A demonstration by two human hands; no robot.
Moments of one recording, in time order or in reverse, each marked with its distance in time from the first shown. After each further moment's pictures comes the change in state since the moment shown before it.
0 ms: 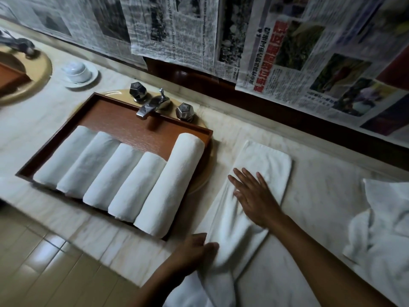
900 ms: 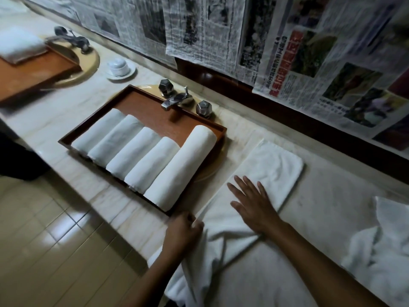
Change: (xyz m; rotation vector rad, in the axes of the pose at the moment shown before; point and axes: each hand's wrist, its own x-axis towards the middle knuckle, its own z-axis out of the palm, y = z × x) left_hand 0.000 -0.024 0.011 0.521 0.680 0.224; right_hand -0.027 -0.012 0.015 0.026 0.024 -0.137
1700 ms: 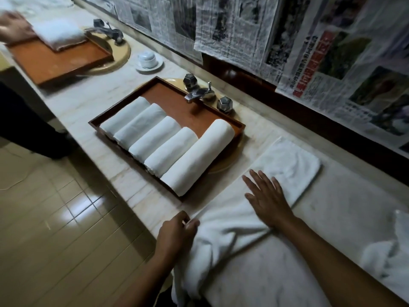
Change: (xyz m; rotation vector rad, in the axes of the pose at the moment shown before) left_hand -0.038 -0.042 0.001 0.003 0.169 -0.155; right_hand 0.006 0.015 0.002 -0.093 -0.005 -0.023
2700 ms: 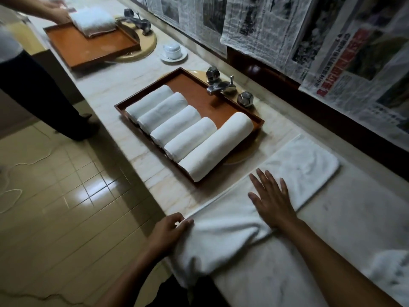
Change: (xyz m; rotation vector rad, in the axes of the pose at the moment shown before) left_hand -0.034 -0.056 -0.032 -0.225 -0.138 0.038; right_hand -0.011 -0.029 -0.003 0.010 -0.077 0.016
